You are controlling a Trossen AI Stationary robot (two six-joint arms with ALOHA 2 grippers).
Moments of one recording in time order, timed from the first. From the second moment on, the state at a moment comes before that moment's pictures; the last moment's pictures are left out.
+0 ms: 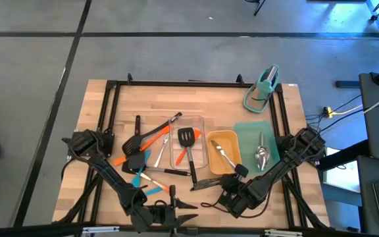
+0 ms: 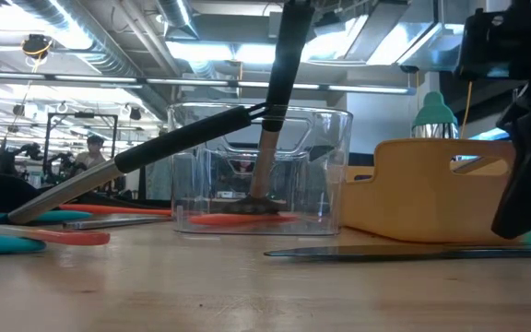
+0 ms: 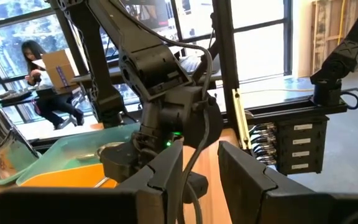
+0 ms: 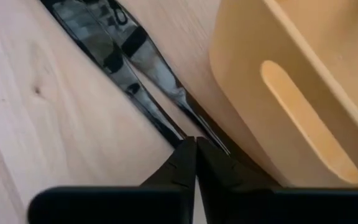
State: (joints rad) left arm -0.80 1.97 1.29 0.62 -0.90 0.11; right arm 0.78 1.92 1.13 -0.69 0.54 1.23
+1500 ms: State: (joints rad) left arm -0.80 1.97 1.29 0.62 -0.90 0.10; right arm 0.80 1.95 1.19 -0.67 0.36 1.25
